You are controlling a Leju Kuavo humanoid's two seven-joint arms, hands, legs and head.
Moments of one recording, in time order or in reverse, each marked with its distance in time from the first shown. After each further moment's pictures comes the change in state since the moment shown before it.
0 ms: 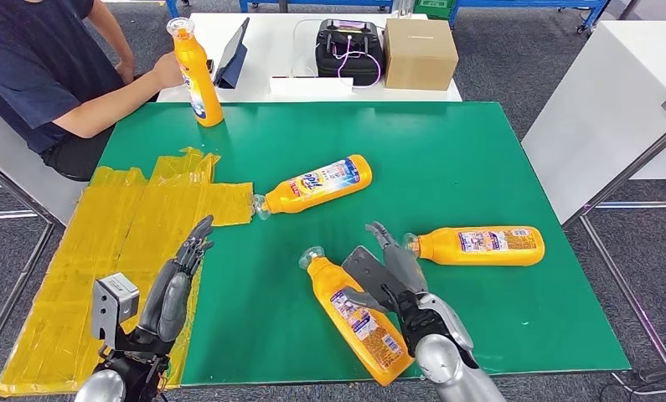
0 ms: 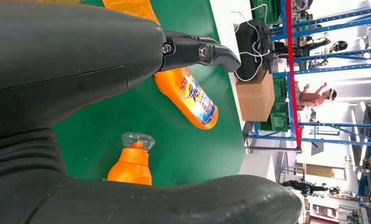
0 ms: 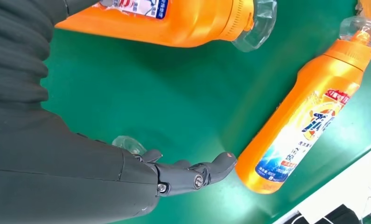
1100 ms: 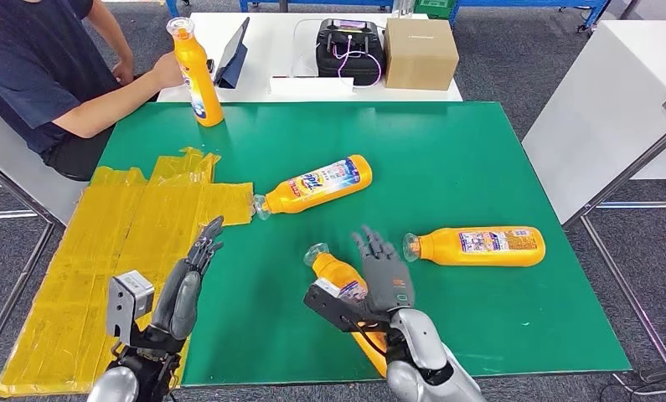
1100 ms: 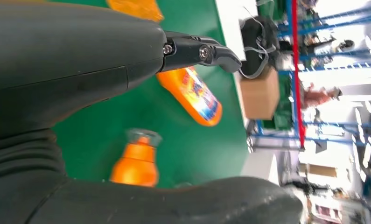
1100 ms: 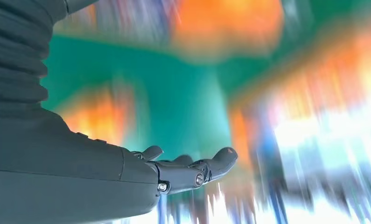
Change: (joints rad) left arm 0.009 -0.020 -0.029 0.036 -0.022 0.032 -0.023; right arm -0.005 -0.013 0.212 0.035 0.539 -0.316 0.074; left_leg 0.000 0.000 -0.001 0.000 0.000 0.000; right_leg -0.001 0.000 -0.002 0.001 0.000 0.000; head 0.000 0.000
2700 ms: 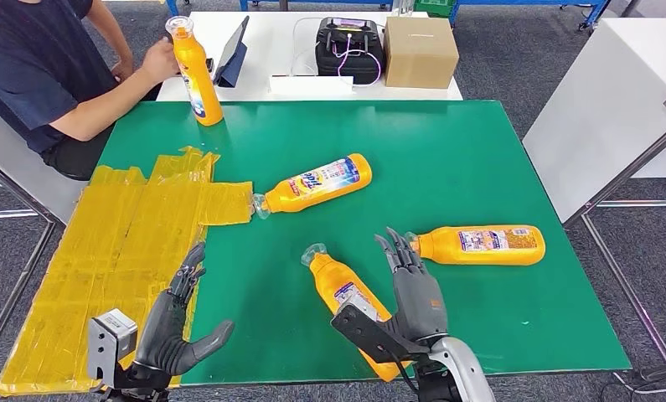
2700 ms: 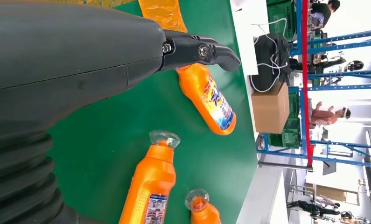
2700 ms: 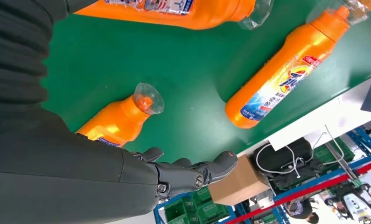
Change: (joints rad) left arm 0.147 -0.046 0.059 -0.093 -0.062 -0.004 -0.036; right arm 0.213 -0.060 -0.123 -0.402 -0.192 0.214 0.005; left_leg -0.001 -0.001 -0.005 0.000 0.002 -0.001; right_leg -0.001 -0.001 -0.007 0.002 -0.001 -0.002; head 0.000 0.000
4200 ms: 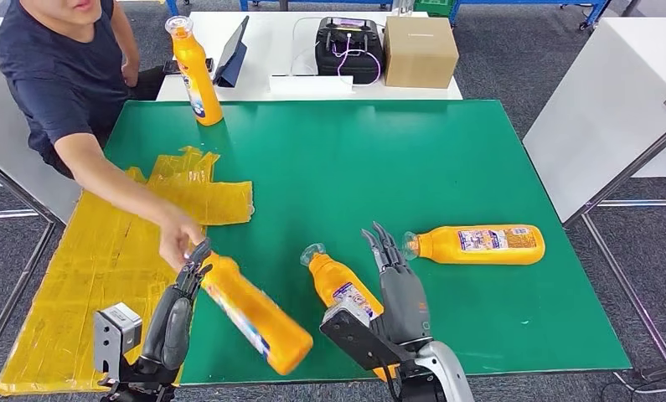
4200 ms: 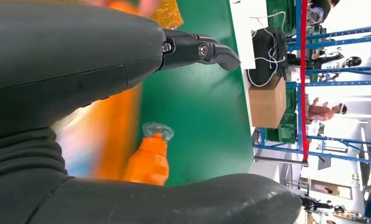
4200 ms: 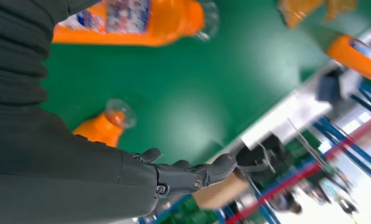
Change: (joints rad) left arm -0.027 0.014 -0.041 0.016 0.034 0.028 0.016; right arm -0.003 0.056 0.060 0.014 -0.073 -0.087 -0.041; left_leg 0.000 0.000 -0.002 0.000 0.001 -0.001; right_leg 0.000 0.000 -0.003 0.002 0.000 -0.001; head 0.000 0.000
